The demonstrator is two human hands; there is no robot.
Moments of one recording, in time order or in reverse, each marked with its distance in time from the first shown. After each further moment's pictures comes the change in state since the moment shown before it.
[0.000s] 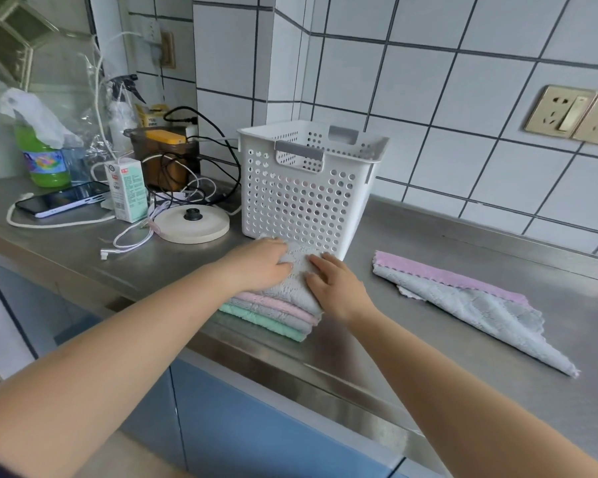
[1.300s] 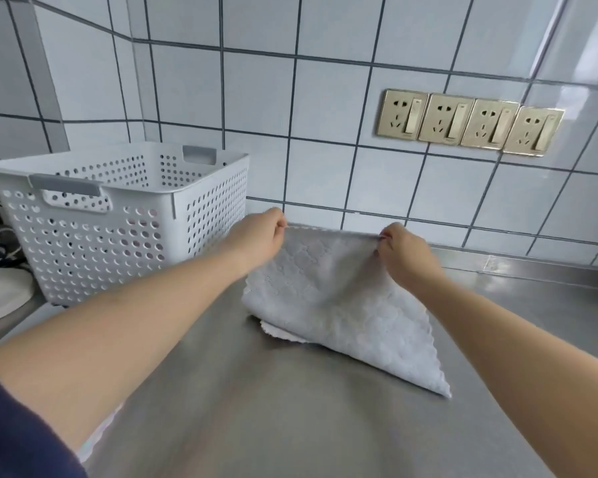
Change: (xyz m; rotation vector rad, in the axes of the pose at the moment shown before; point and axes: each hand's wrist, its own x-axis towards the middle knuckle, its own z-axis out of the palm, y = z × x) left_hand 0.209 0.179 0.034 -0.115 0.382 0.252; right_hand 0.038 0.207 -0.240 -0.255 0.440 0.296
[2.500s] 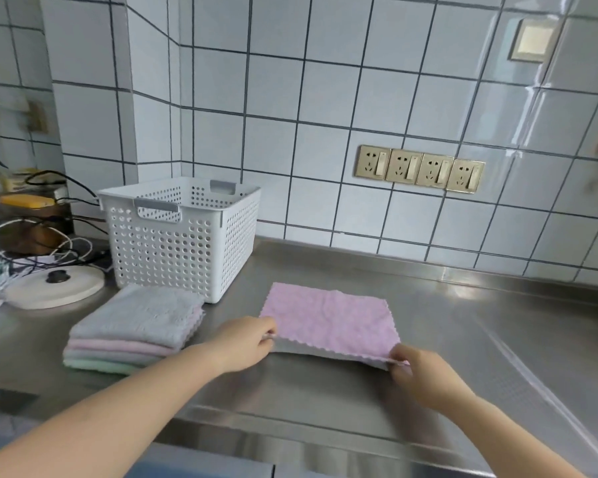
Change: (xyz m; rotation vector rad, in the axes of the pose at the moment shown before) left_hand -0.189 0.016 -0.015 0.062 -0.329 0.110; right_hand -0.204 0.067 -0.032 -0.155 -0.242 -0.092
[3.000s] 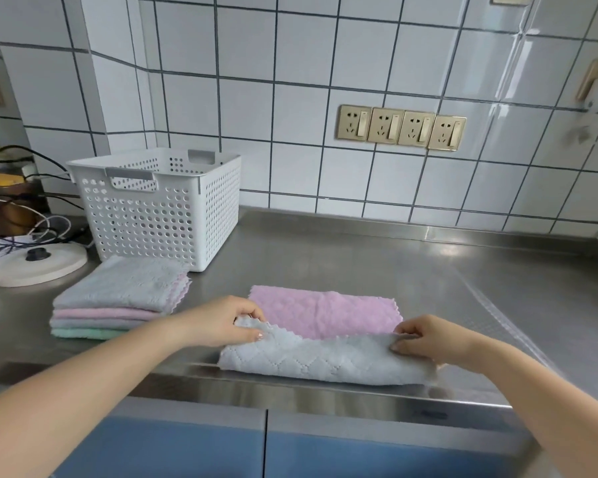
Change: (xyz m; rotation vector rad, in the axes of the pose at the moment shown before) left_hand -0.044 0.019 -0.023 -0.242 -0.238 0.013; right_hand -0.041 0.016 -0.034 0.279 -0.406 0.173
